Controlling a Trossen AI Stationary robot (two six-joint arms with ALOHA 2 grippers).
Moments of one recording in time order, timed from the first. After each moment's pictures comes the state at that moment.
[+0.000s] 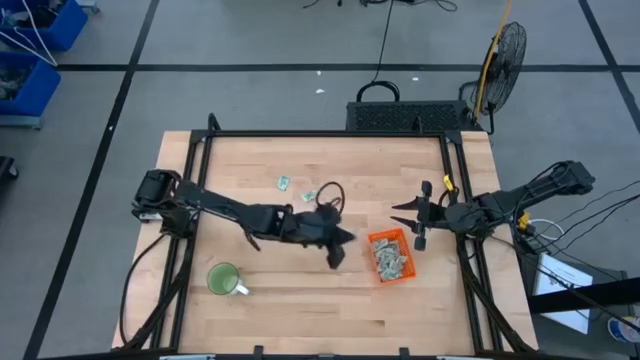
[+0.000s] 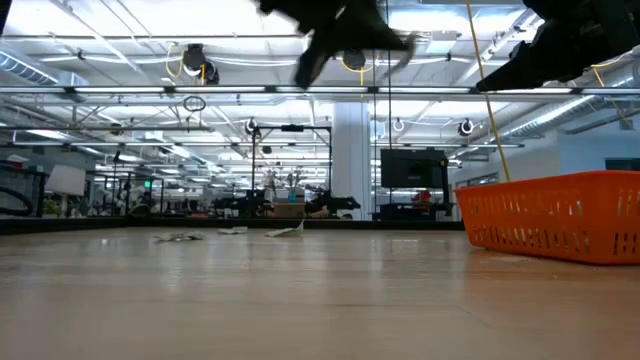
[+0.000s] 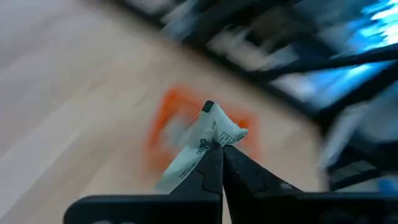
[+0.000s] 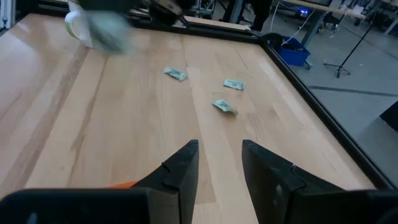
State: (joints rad) left arm -0.20 1.79 1.27 0.06 -0.20 -0.60; right arm 0.35 0.63 0.40 -0.20 0.55 0.04
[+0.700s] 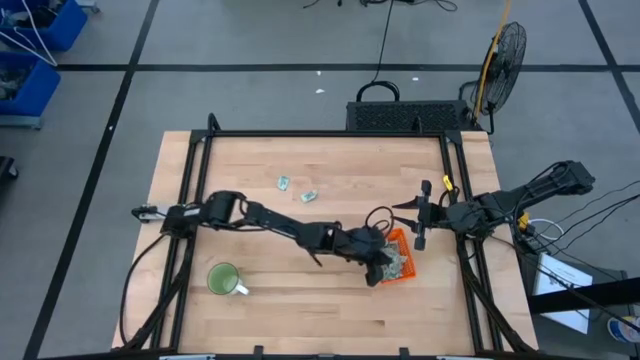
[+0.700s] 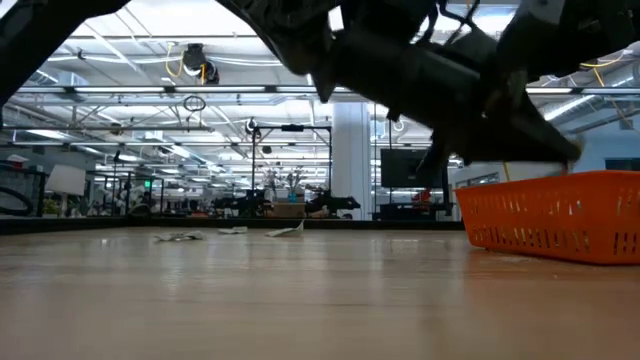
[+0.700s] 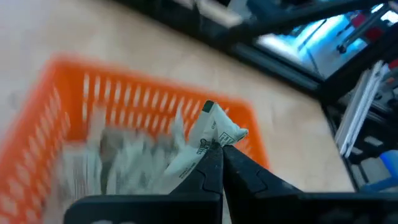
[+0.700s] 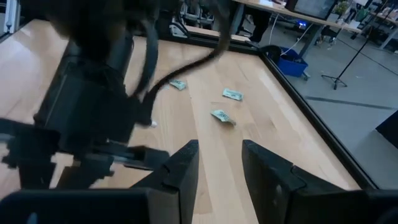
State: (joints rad) left arm -0.17 2.35 1.71 0.21 0.03 -0.50; right arm 0.35 0.63 0.40 -0.16 0.55 -0.01
